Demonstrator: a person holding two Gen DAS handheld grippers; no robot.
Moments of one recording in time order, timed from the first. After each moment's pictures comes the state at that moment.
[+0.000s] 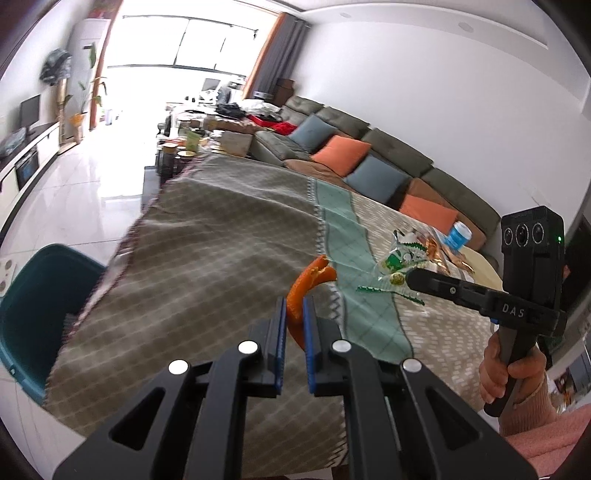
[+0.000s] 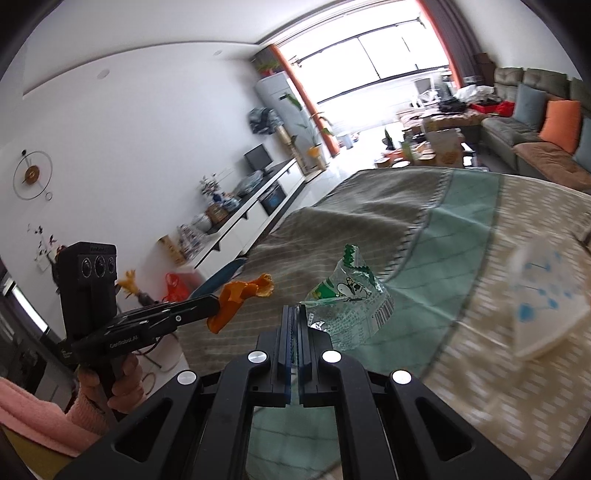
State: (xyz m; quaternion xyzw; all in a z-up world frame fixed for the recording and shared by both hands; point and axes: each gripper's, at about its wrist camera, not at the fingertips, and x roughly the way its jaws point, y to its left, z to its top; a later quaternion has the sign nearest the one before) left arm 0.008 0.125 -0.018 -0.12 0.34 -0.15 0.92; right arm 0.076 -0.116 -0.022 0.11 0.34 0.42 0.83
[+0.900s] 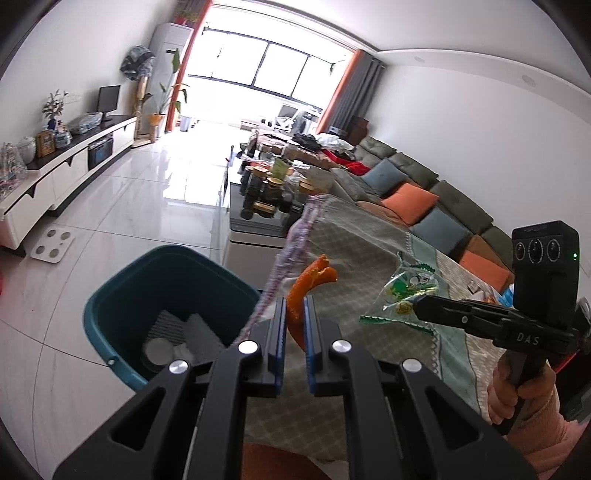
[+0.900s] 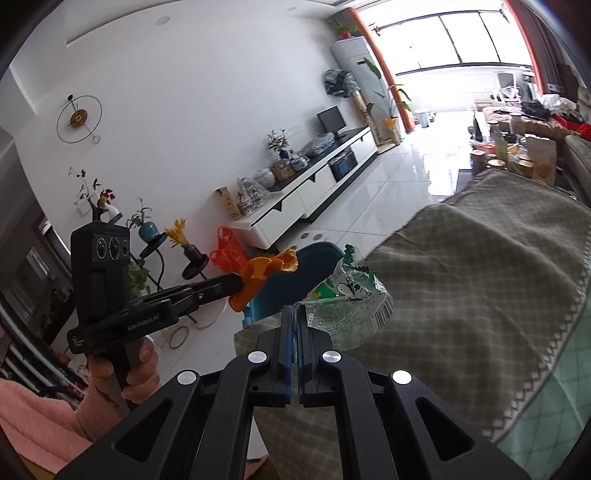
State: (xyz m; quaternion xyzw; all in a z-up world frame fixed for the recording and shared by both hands) left arm -0.037 0.252 -0.010 -0.17 0.29 -0.01 0.94; right arm 0.083 0.026 -0.009 0.04 0.36 0.54 0.76
